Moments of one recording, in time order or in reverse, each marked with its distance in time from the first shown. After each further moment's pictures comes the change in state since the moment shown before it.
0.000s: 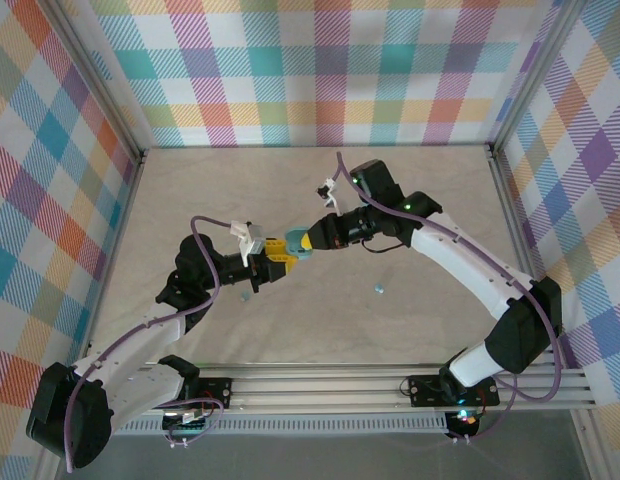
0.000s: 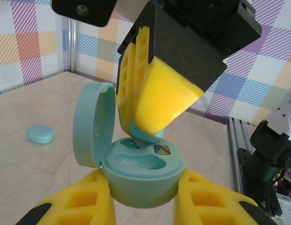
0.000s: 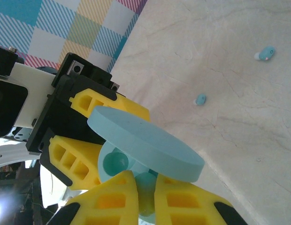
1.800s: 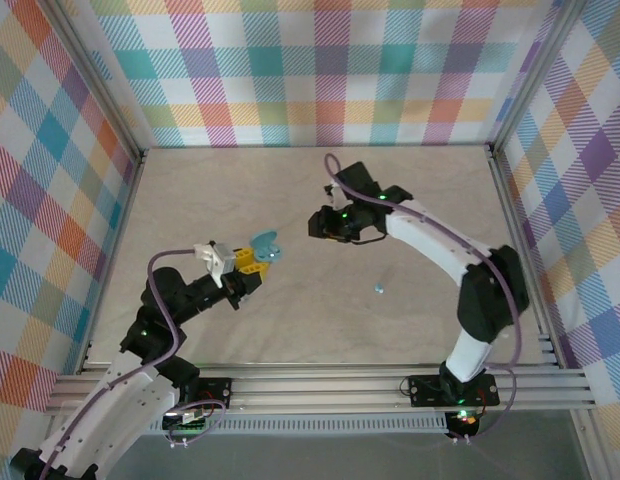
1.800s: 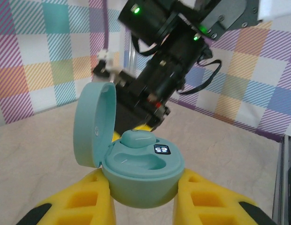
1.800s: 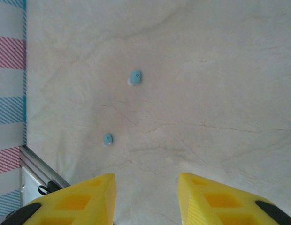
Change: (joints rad) left arm -0.018 -0.477 -0.061 -0.373 -0.324 0.038; right arm -0.010 0.247 0.064 0.015 0.357 0.227
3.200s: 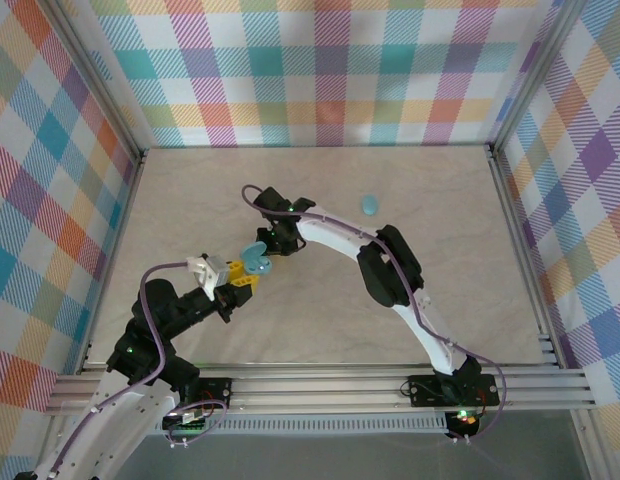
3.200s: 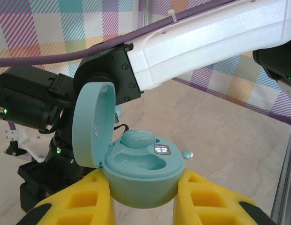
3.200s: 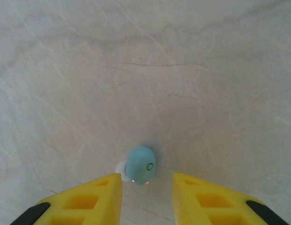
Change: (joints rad) left arm 0.000 -0.147 0.014 -0.251 -0.055 0.047; right arm 0.214 0.678 0.606 -0.097 0.225 0.039
